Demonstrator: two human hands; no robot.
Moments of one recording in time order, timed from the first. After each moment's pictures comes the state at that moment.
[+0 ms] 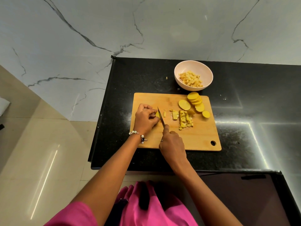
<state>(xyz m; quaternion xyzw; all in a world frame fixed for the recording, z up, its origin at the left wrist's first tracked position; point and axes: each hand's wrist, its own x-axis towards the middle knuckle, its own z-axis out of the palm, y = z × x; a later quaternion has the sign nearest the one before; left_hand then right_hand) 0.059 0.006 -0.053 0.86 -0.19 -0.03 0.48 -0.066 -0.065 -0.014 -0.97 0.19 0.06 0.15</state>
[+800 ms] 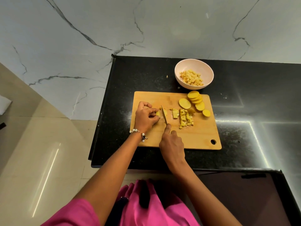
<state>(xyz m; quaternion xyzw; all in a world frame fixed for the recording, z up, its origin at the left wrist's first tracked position) 0.057 0.006 -0.050 0.86 -0.19 -0.03 0.47 -0.069 -0.059 -0.018 -0.97 0.22 0.06 0.11</state>
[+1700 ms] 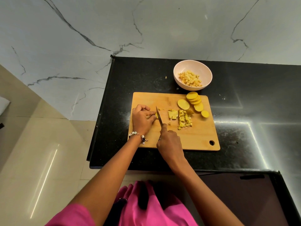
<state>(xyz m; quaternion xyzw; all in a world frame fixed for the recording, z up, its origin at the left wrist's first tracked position) 0.055 0.005 -0.050 0.89 -0.13 0.00 0.43 -0.062 -0.065 -0.012 -0.96 0.19 0.05 0.19</state>
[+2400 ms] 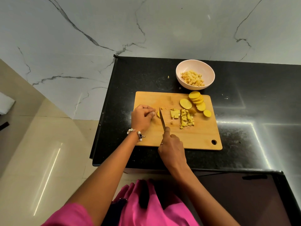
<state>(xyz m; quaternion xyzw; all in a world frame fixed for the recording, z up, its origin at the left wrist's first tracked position) 0.060 0.016 -0.044 0.87 -0.12 -0.05 0.47 -0.083 -0.057 -0.005 -0.96 0.19 0.06 0.20</state>
